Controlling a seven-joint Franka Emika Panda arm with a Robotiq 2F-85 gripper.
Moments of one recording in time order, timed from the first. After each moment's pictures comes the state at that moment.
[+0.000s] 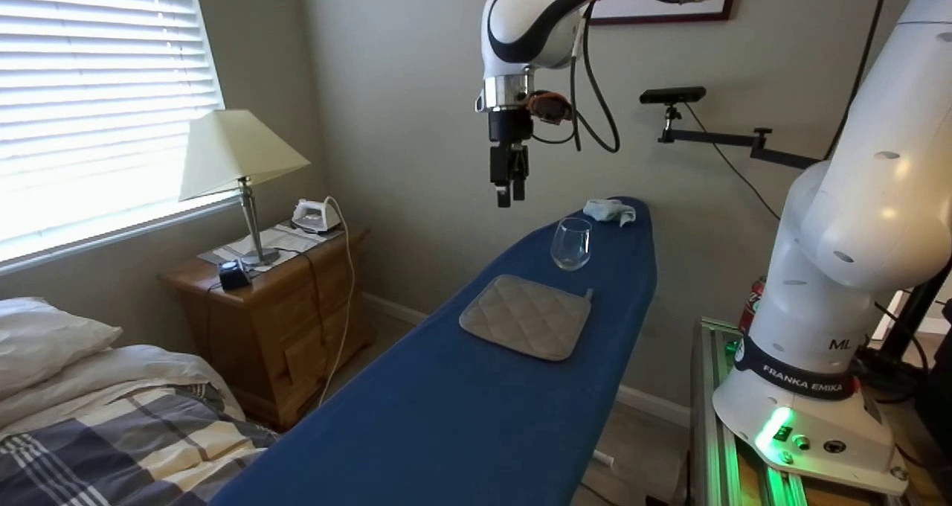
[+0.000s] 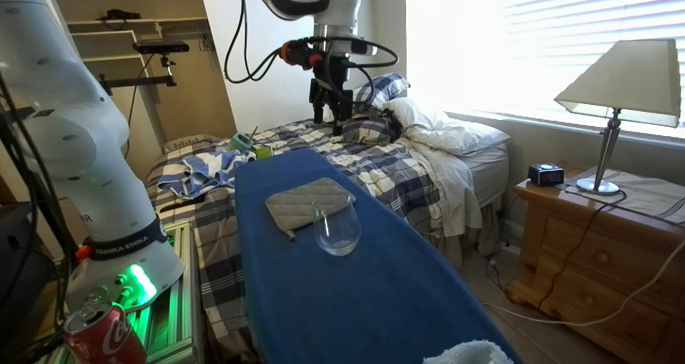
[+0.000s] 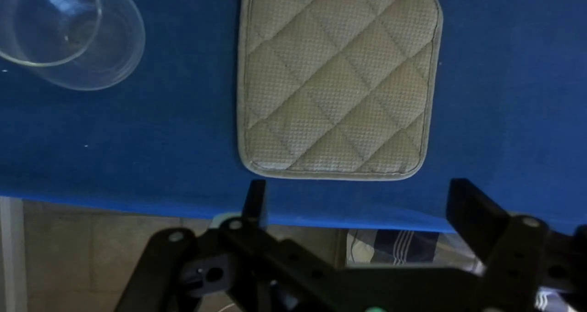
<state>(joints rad) -0.05 -0.14 -0.13 -2.23 0.10 1.92 -0.29</state>
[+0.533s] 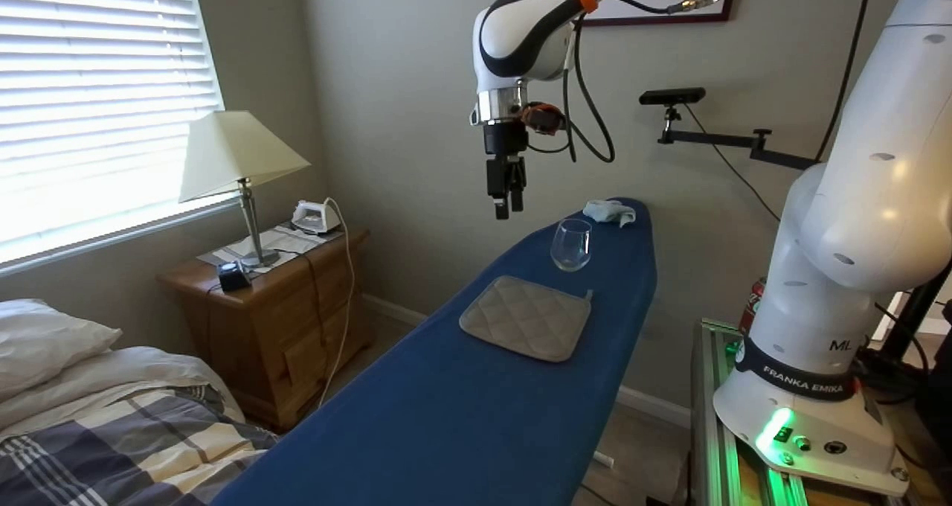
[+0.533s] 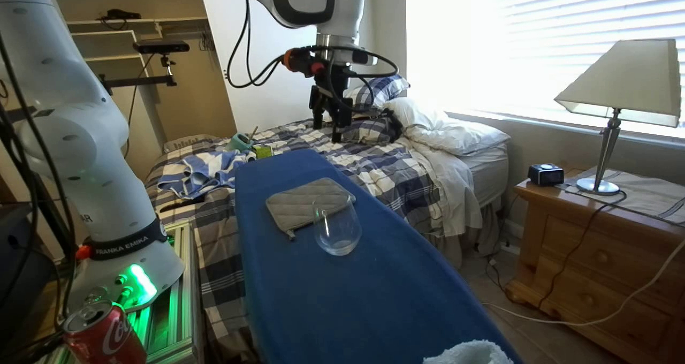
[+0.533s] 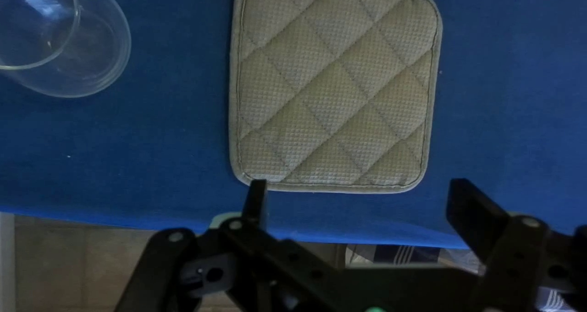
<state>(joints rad) -0.05 -0.11 -0.12 -2.22 0.10 1.92 -0.28</state>
